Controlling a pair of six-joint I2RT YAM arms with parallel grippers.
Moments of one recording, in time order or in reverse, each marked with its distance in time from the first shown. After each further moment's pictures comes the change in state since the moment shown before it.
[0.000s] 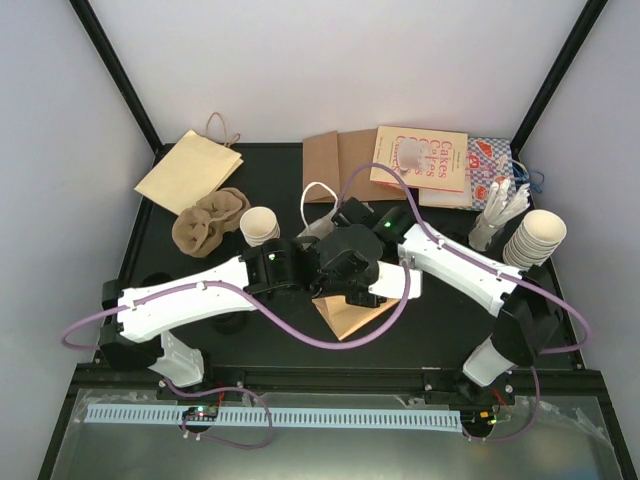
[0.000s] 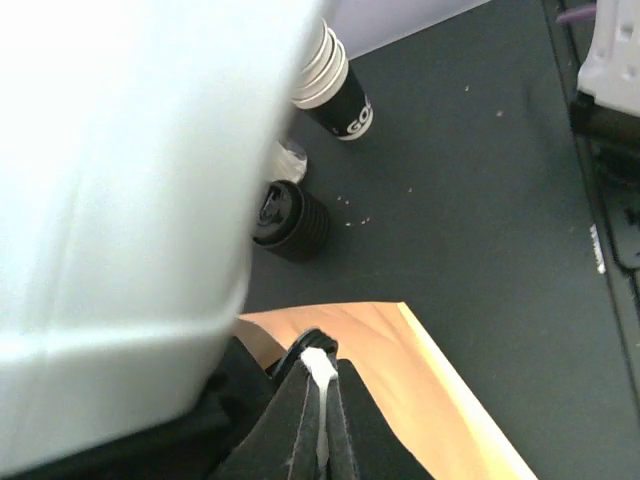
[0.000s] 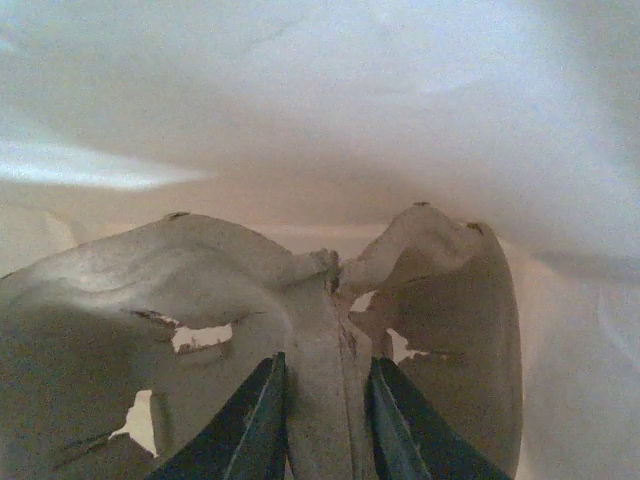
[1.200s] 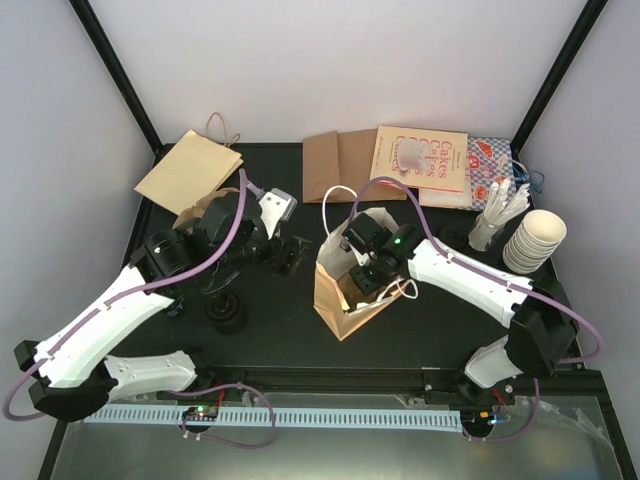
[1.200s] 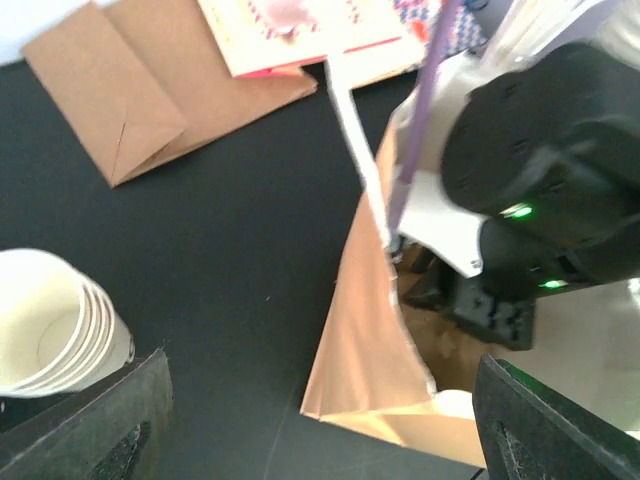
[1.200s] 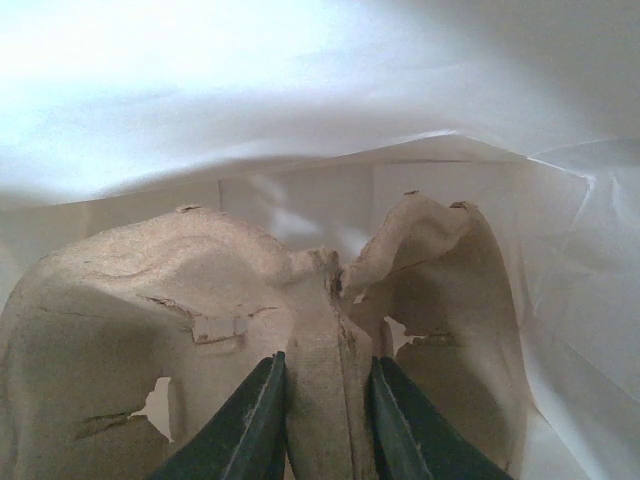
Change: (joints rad) left arm 0.397 -0.409 -0.213 -0.198 0.069 -0.873; right arm 0.000 -0.089 -0.198 0.108 0.021 0.053
